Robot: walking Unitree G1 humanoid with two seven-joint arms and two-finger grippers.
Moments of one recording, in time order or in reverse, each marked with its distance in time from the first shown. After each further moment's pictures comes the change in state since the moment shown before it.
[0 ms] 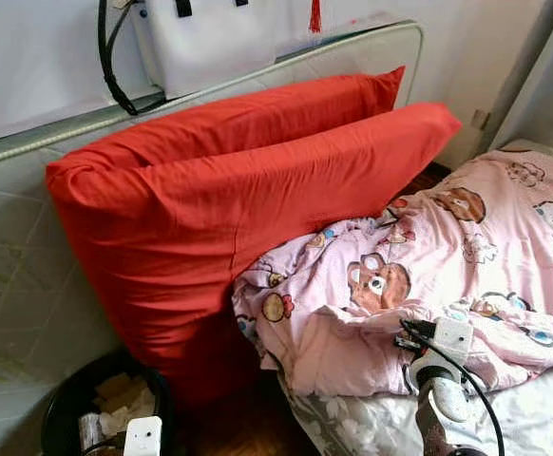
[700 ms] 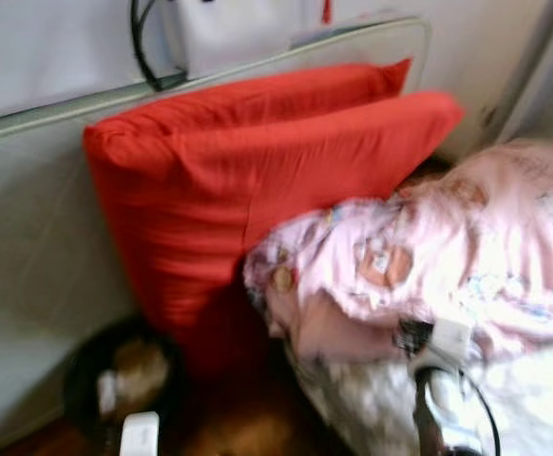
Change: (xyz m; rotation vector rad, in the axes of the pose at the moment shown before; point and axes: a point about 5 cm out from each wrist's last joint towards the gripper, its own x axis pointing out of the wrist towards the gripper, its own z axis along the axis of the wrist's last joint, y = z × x) left arm -0.011 0.002 -0.033 -0.028 0.122 0.013; right arm 0.000 0.002 0.002 -0.001 -0.018 -0.023
